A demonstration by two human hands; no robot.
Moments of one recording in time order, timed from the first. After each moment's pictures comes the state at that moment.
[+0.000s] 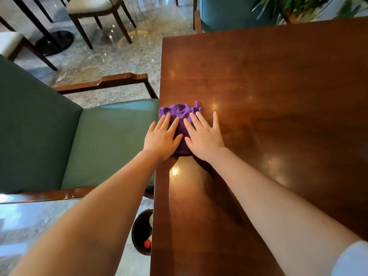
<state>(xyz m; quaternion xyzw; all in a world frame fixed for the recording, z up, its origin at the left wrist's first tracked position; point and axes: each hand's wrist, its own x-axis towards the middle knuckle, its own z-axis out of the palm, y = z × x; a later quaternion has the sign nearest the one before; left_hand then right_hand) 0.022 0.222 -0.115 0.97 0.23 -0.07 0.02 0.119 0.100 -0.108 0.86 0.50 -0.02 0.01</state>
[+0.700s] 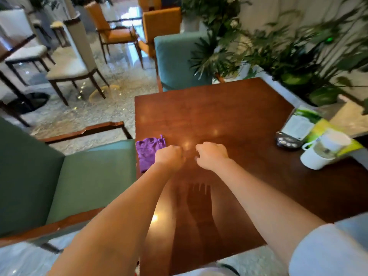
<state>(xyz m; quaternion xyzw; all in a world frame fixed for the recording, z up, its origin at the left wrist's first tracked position) 0.015 0.053 0.051 0.98 0.16 -0.05 0.06 0.077 -0.075 0.067 0.93 0.37 -0.08 -0.02</state>
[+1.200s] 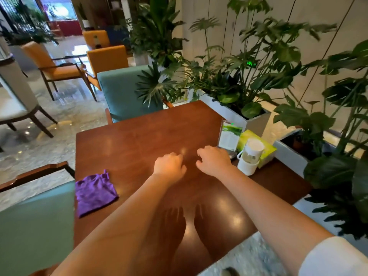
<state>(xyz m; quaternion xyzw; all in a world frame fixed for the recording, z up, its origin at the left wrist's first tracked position) 0.119 -0.102 0.078 1.00 0.00 0.02 0.03 0.161 -0.254 0.103 0.96 0.26 -0.01 -0.04</state>
